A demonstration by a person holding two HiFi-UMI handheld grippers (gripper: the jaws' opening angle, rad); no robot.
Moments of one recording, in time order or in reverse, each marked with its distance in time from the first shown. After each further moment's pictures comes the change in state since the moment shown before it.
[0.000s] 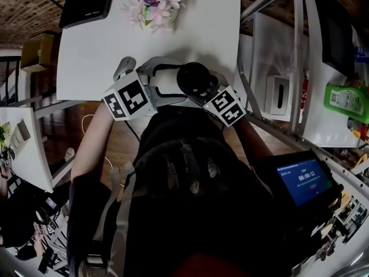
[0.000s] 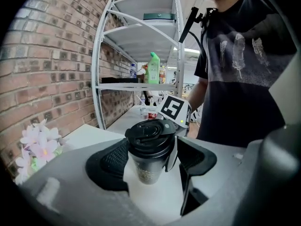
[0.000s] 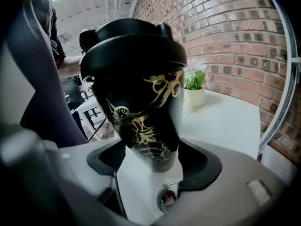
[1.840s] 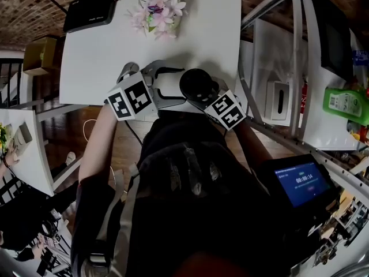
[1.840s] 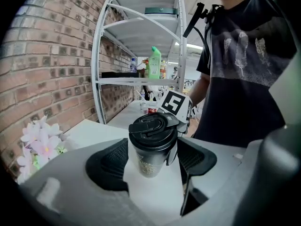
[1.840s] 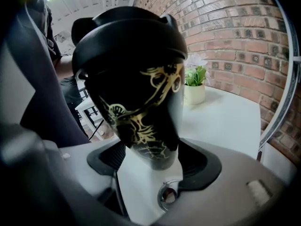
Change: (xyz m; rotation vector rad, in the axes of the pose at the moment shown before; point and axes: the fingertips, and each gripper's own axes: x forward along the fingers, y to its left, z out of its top) left arm -0.001 0.009 -0.014 -0.012 0.080 -0.020; right arm 0.005 -0.002 -0.004 0.021 0.047 0.009
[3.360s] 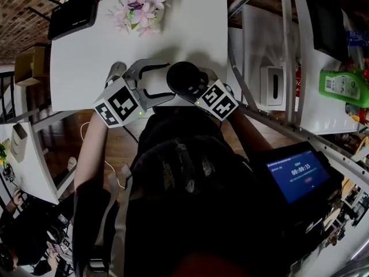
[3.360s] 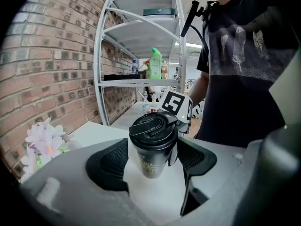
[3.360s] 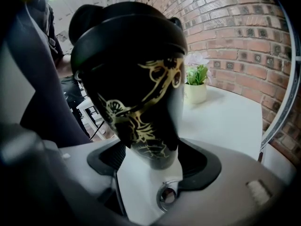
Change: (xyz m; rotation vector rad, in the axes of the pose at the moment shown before) left arm -0.003 -0.003 0.001 0.021 -0.025 0.053; right arm 0.000 0.003 -0.001 -0.013 0.007 0.013
